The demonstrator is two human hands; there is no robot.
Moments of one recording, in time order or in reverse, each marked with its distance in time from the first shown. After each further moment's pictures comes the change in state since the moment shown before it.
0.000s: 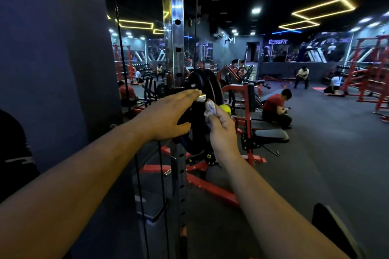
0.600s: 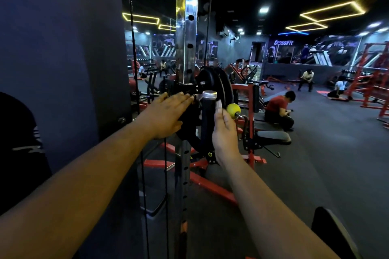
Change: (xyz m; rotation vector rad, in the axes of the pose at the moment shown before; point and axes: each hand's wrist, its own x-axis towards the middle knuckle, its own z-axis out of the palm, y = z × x) left_hand -0.004 -0.049 0.039 0.299 -0.057 -0.103; right_hand -0.003 0.009 0.018 -0.025 0.068 0.100
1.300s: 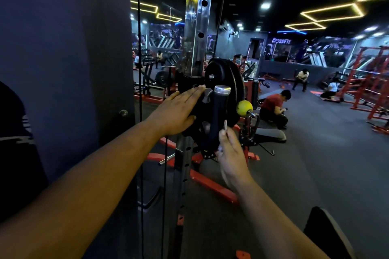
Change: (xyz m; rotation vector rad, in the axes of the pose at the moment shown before) left_hand 0.017 -0.001 0.037 -0.319 0.128 0.017; right_hand -0.034 0.040 -0.013 -0.016 -0.095 0.145
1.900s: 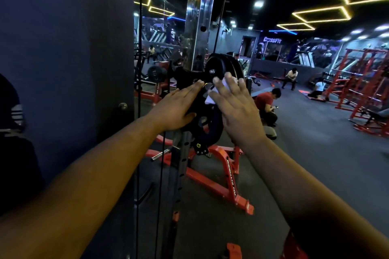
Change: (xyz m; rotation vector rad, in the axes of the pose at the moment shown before) left_hand 0.000 -0.014 0.016 -0.105 0.061 0.053; right_hand 0.052 -0.070 -0.015 -1.433 0.034 -1.137
